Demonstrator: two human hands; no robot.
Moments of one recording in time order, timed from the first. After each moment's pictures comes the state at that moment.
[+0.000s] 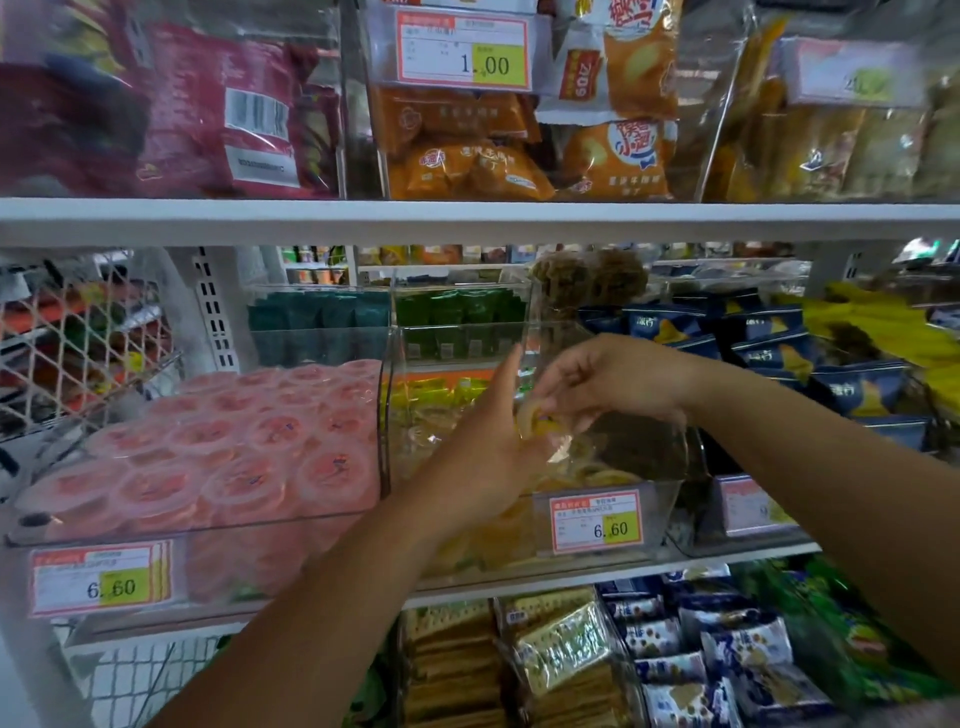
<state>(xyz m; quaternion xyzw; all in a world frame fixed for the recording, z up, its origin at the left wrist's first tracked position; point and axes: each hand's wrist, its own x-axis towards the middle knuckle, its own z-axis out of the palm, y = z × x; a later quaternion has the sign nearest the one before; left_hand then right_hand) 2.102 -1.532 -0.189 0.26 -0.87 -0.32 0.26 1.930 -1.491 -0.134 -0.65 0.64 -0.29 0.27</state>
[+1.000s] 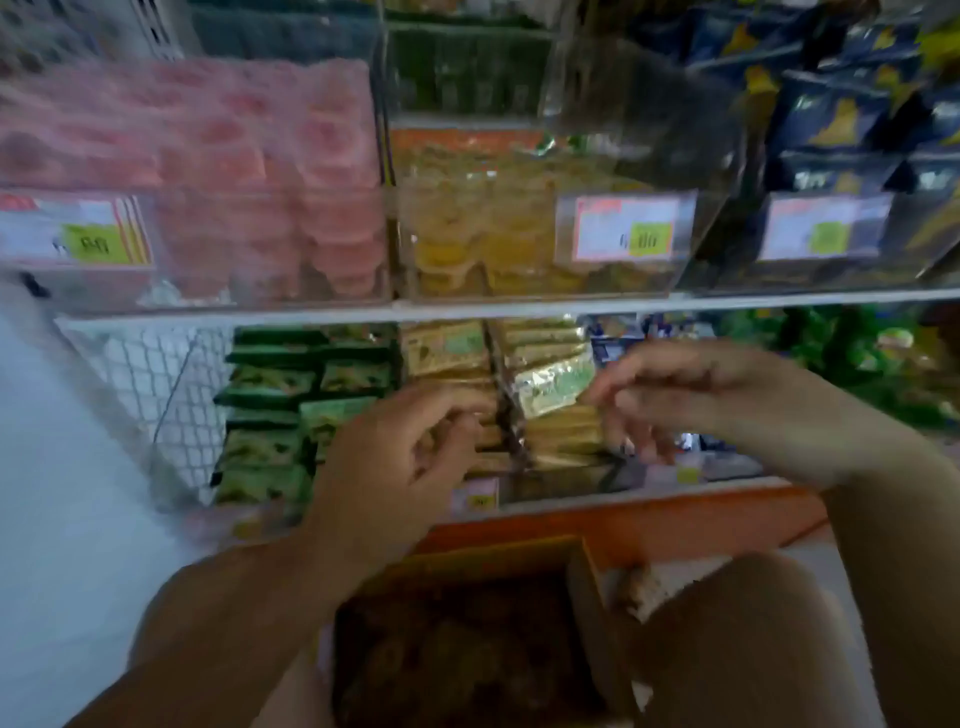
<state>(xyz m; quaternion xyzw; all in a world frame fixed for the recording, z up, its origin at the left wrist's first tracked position) 2.213 -1.444 -0.338 0.24 -0.85 -0.28 0.37 1.987 -1.339 -0.255 -0.60 0.60 -0.34 0.40</state>
